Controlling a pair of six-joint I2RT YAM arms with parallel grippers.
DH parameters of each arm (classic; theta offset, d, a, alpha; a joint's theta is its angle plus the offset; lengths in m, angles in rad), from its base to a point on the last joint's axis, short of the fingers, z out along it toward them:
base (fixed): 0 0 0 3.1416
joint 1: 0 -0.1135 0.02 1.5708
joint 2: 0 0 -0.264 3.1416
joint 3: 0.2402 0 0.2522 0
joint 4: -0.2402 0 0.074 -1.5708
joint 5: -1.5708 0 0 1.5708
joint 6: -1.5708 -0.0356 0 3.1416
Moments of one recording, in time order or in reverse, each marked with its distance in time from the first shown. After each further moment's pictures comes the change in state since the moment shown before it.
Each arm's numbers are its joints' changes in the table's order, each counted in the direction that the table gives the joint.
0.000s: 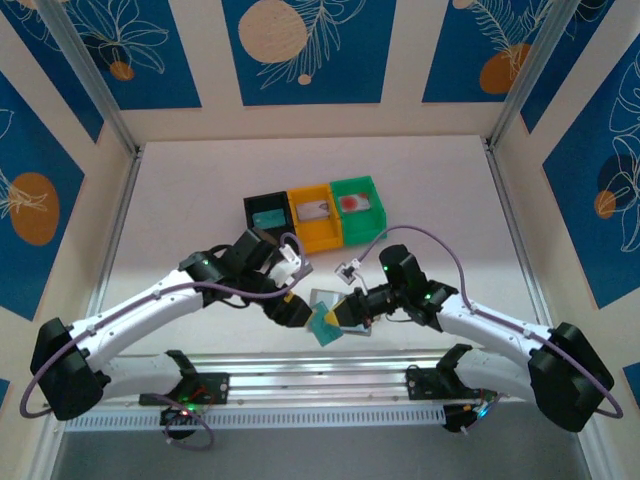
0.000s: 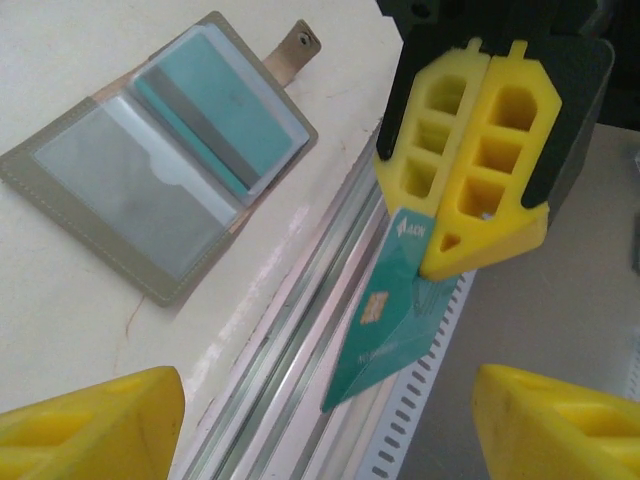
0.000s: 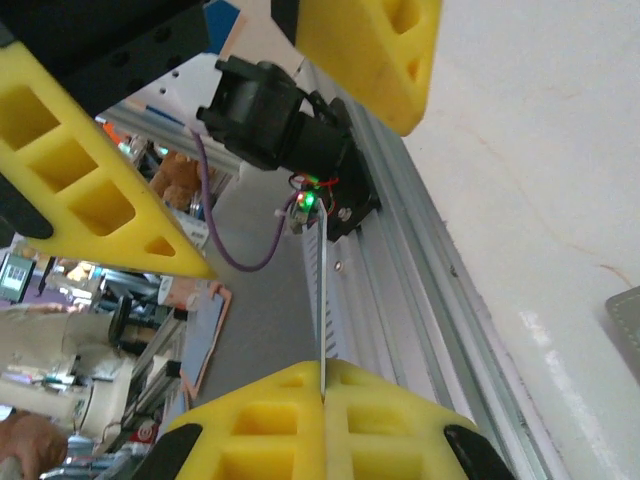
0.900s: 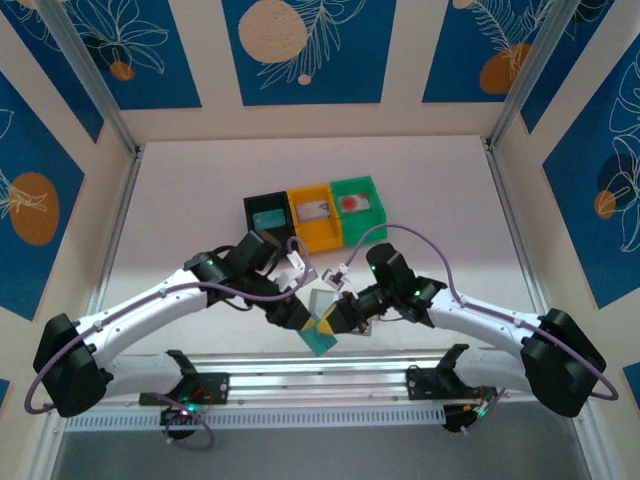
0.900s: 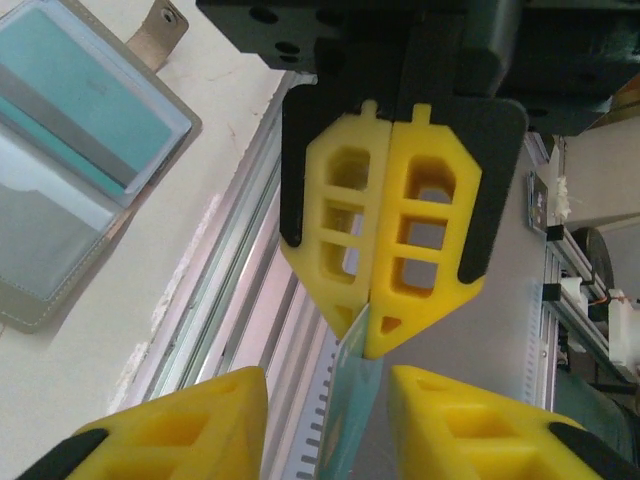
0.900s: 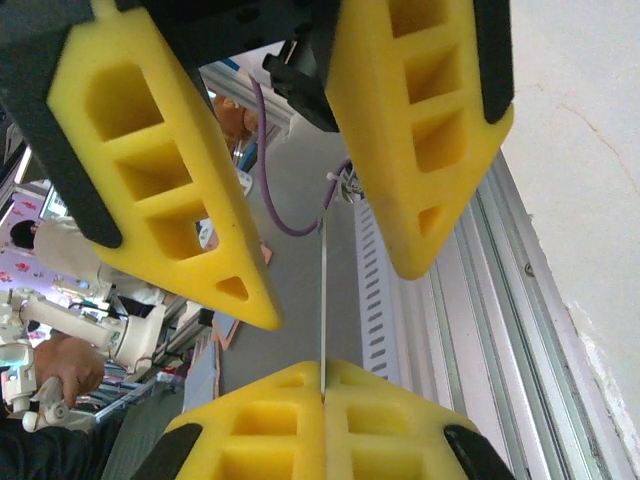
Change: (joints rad) left arm -0.002 0.022 -0.023 0.042 -0.215 -0.026; right arm -0.072 0.078 0.060 0.006 0.090 0.059
